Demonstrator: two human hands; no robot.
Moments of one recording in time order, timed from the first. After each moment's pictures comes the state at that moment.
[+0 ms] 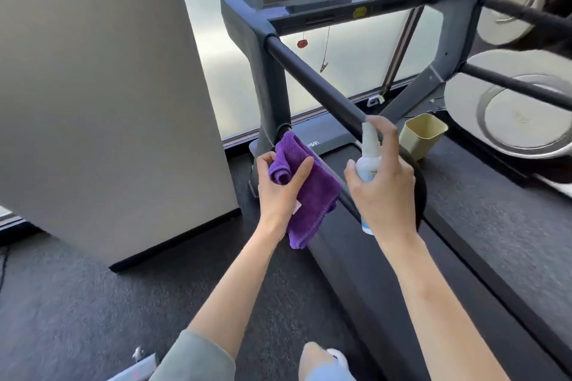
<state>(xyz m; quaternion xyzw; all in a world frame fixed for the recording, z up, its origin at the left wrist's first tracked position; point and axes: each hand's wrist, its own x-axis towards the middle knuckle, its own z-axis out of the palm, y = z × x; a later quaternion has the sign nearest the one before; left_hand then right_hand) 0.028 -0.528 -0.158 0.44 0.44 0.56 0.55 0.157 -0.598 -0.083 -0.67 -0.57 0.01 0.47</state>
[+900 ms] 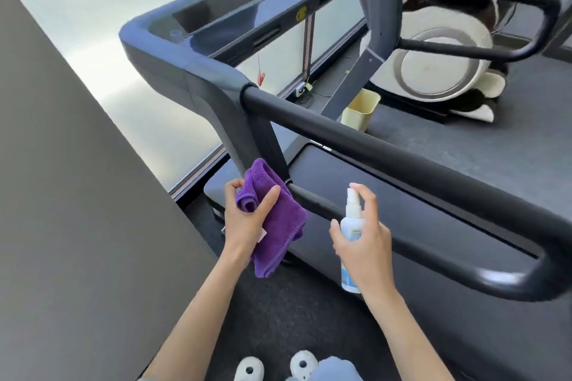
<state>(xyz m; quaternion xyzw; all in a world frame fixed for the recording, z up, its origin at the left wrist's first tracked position) -0.050 -0.267 -0.191 0.57 0.42 0.38 0.60 0.064 -0.417 -0.181 -0.82 -0.32 0.08 0.47</state>
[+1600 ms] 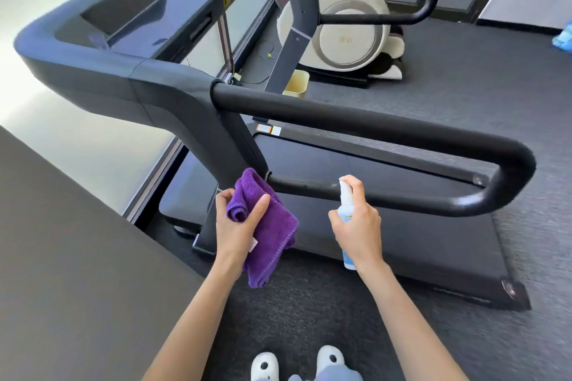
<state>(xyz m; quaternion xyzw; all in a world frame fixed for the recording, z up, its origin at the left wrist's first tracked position) -0.076 -0.228 -0.213 0.58 0.32 0.24 0.71 0.026 -0.399 -0.210 -0.90 -0.16 -0.01 0.39</state>
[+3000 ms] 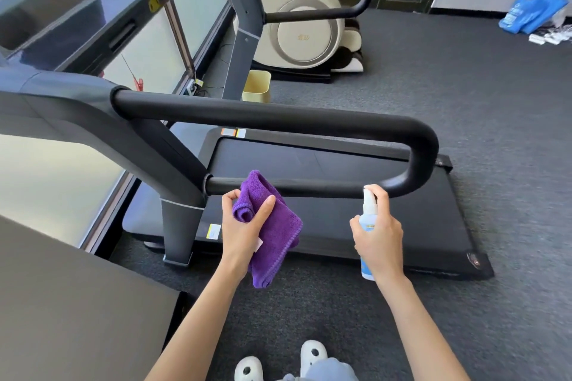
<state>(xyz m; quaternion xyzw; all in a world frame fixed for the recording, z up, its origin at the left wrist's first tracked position) -0.018 -0.327 -0.226 0.62 0.27 0.20 0.71 0.052 -0.537 -0.221 -0.91 -0.06 -0.07 0.41</state>
